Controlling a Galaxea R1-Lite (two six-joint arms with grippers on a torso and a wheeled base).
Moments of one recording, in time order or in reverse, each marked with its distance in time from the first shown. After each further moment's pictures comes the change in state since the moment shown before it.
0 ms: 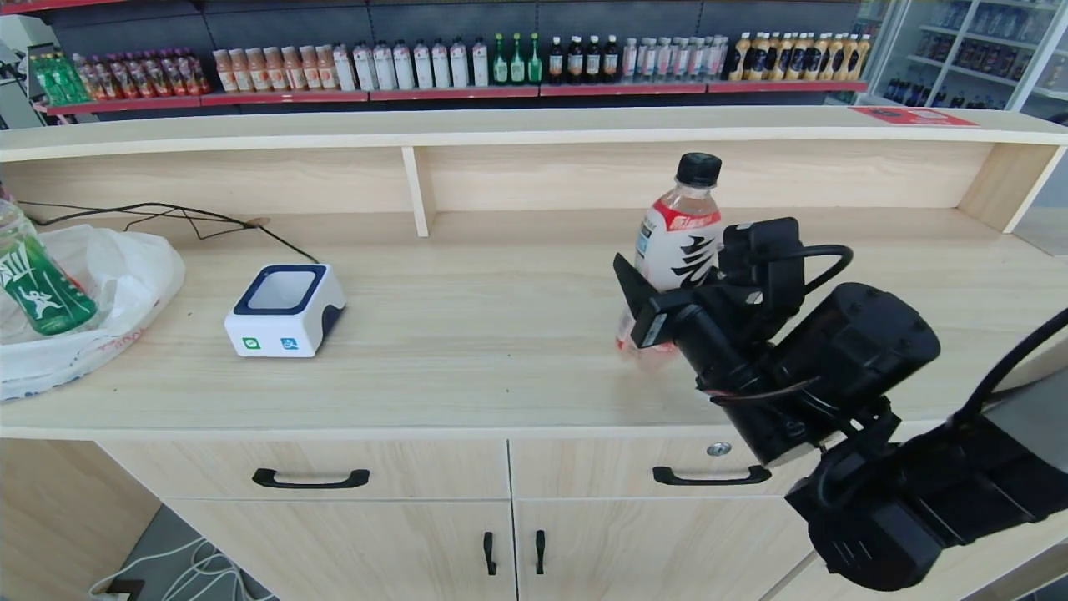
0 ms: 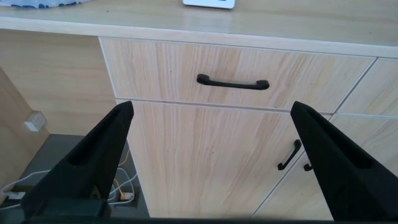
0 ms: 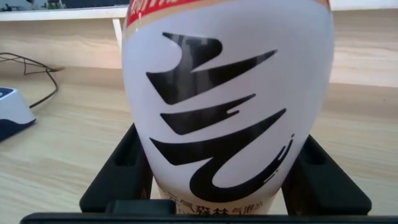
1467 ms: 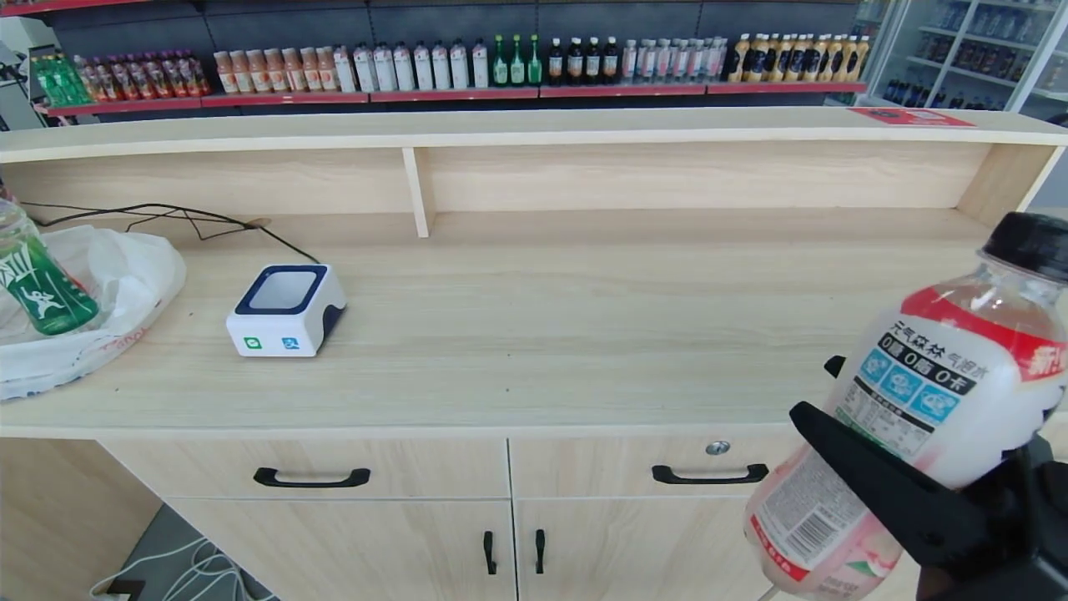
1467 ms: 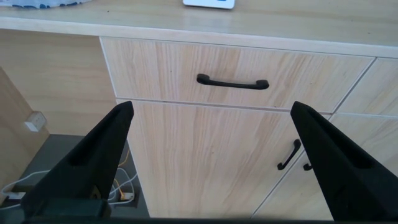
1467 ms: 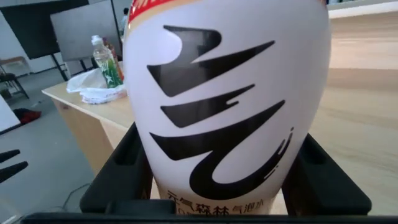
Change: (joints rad) left arm 0.000 0.000 0.000 0.000 -0.001 0.000; right arm 0.251 -0.618 0.659 -0.001 0.097 0.207
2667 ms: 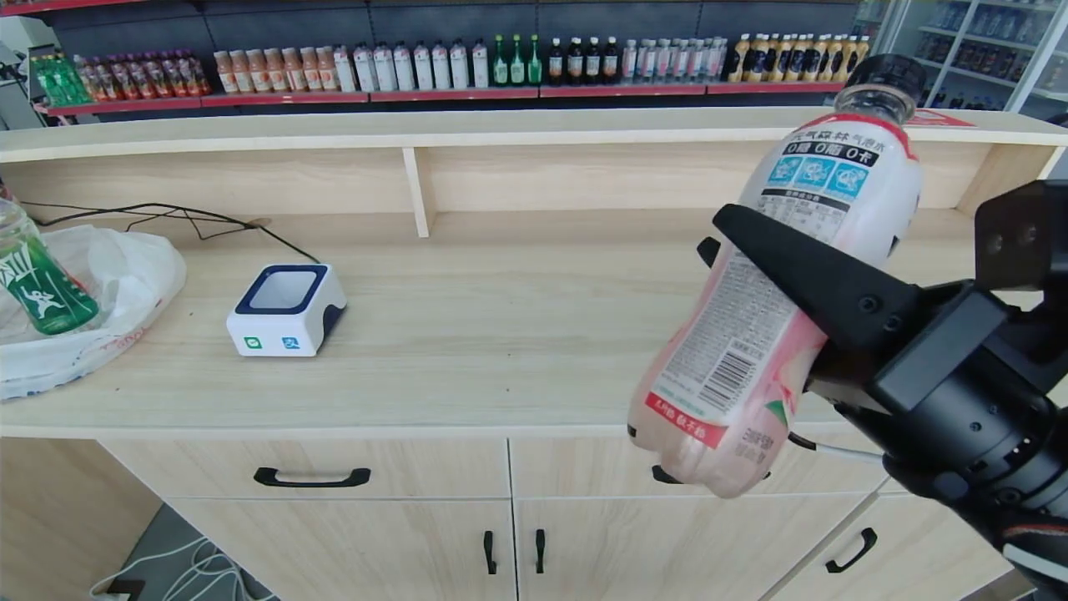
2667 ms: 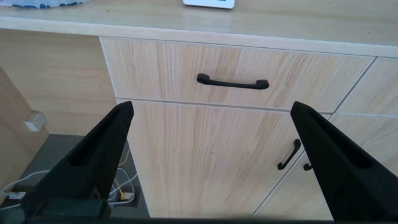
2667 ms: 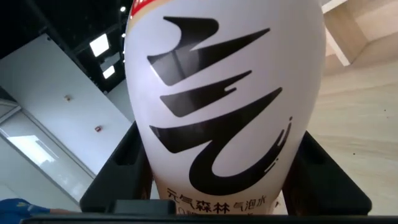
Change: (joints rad) left arm 0.000 0.000 0.000 0.000 0.000 0.000; right arm -0.102 0.201 -0.374 0.000 0.270 0.616
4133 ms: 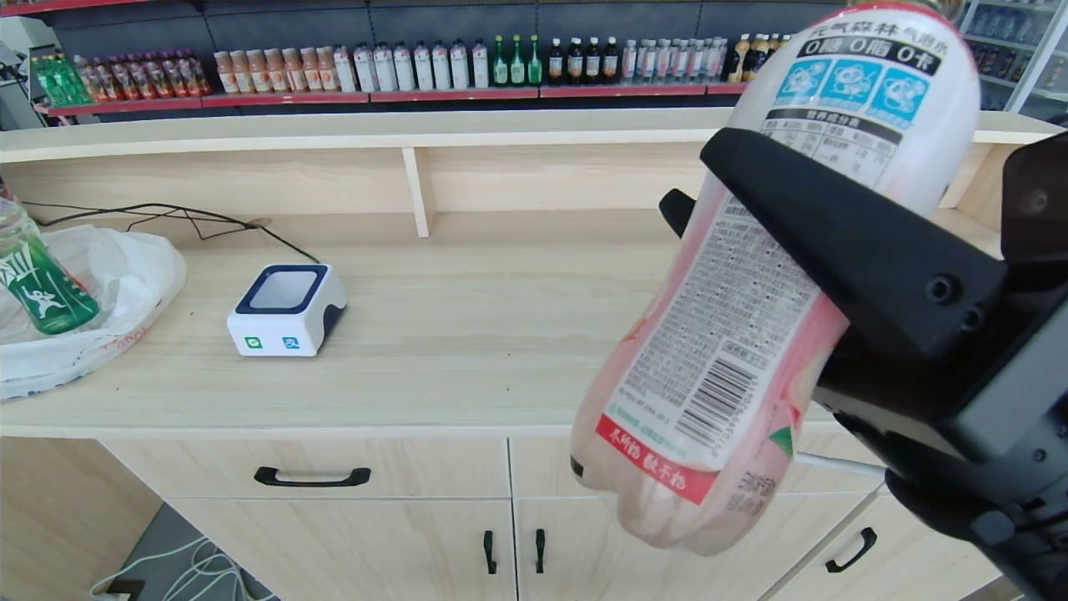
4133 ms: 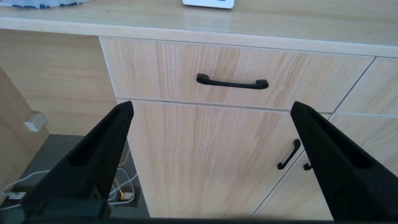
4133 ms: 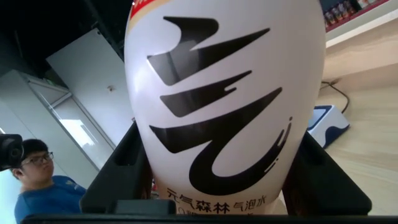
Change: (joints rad) left arm 0.000 0.000 0.000 0.000 0.000 0.000; right arm 0.166 0.005 -0.095 -0.004 -0.008 -0.036
